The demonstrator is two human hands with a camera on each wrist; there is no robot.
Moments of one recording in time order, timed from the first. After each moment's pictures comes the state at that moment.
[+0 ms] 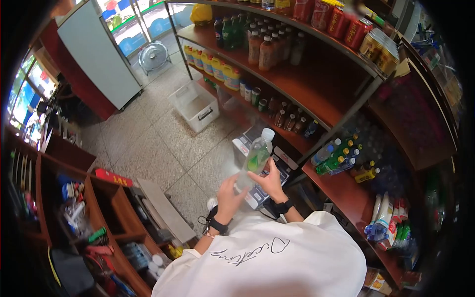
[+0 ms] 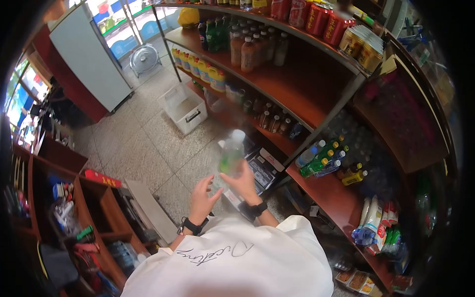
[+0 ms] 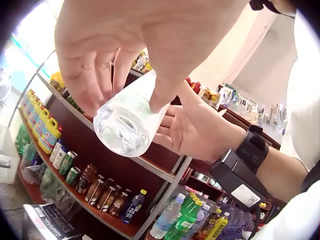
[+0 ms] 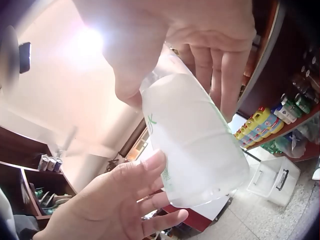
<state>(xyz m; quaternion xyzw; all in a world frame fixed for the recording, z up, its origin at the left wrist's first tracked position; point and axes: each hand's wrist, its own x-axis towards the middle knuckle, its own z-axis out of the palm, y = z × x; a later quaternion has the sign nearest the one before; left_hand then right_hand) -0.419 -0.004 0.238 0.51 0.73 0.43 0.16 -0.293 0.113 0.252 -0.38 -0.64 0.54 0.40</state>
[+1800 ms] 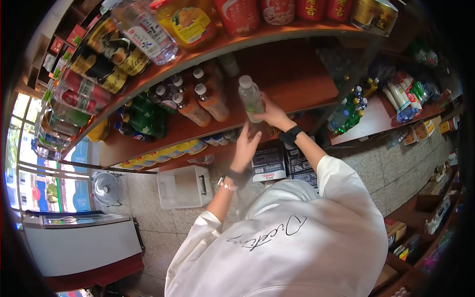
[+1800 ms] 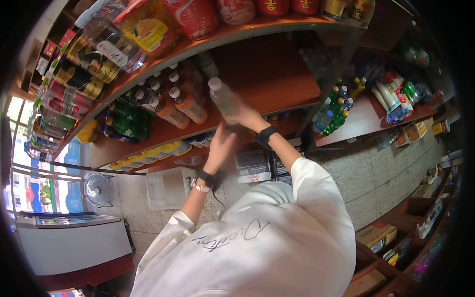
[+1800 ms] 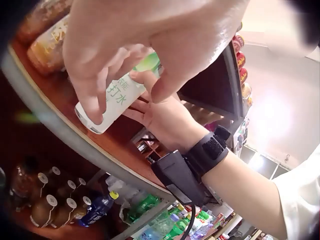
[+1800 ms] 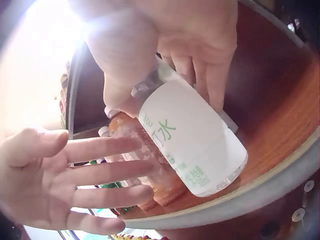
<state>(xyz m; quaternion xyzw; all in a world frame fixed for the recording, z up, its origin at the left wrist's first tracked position) -0.574 0.538 0.206 0.66 0.33 0.33 0.60 -0.392 0.546 0.246 -0.60 -0.57 0.28 0.49</state>
